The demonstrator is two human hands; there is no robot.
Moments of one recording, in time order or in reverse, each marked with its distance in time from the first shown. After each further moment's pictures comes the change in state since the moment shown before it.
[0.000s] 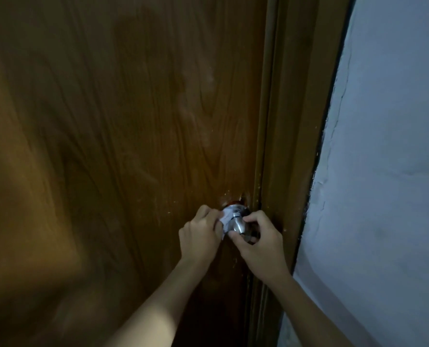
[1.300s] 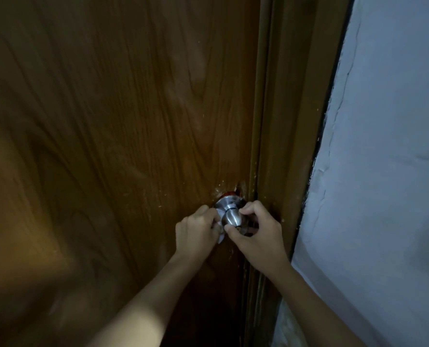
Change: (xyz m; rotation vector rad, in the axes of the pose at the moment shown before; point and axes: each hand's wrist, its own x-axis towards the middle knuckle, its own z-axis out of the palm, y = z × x) left_hand 0.000 -0.017 0.017 0.033 -0.065 0.069; right_hand 0.004 0.009 0.000 0.007 -0.008 -0.071
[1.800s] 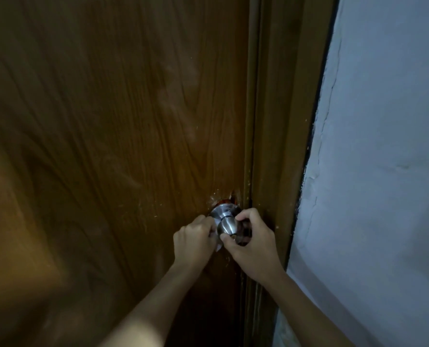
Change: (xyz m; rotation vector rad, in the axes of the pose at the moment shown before) left_hand 0.003 0.003 0.006 0.021 -0.007 -0.016; right_hand -0.002 -0.003 0.000 0.002 -0.020 0.065
